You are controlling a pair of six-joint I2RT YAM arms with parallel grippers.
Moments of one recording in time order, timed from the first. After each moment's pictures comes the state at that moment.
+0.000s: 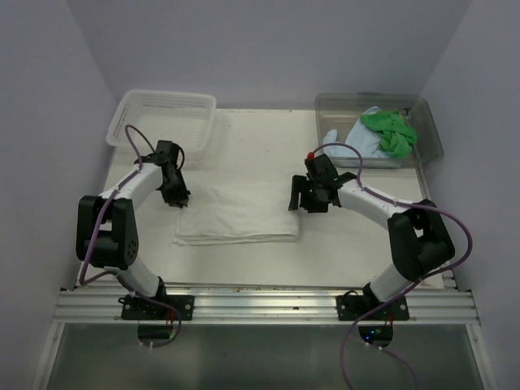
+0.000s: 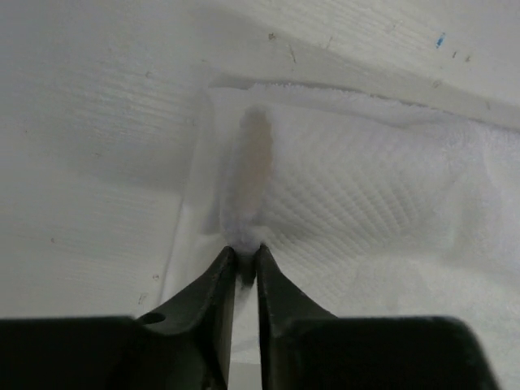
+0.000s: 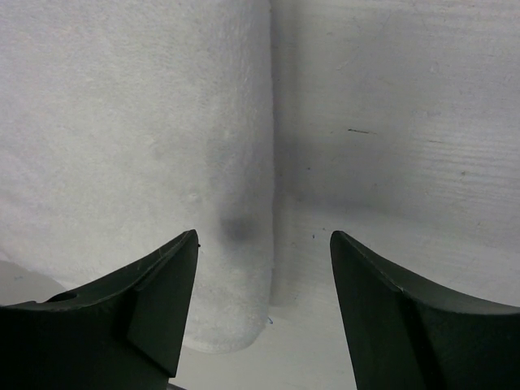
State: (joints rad) left arm -0.09 1.64 1.09 -0.72 -0.02 -0.46; right arm 0.48 1.60 0.99 -0.43 -0.07 0.54
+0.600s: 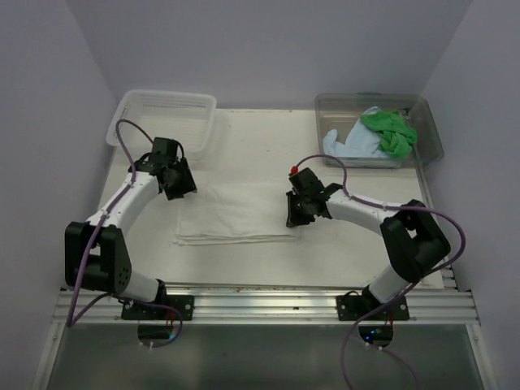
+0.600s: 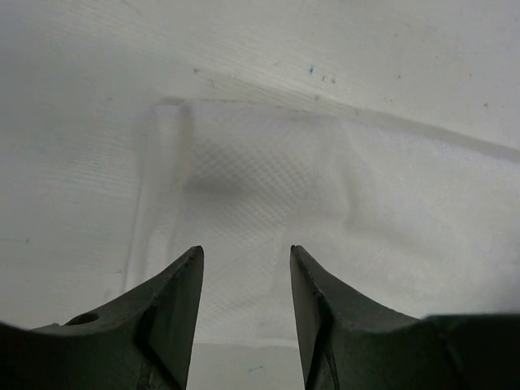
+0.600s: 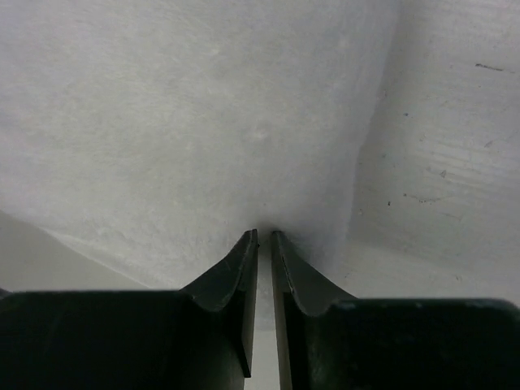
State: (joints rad) left arm -0.13 1.45 1.07 -0.68 -0.03 -0.51; right arm 0.63 1.57 0.94 -0.41 -0.05 0.56
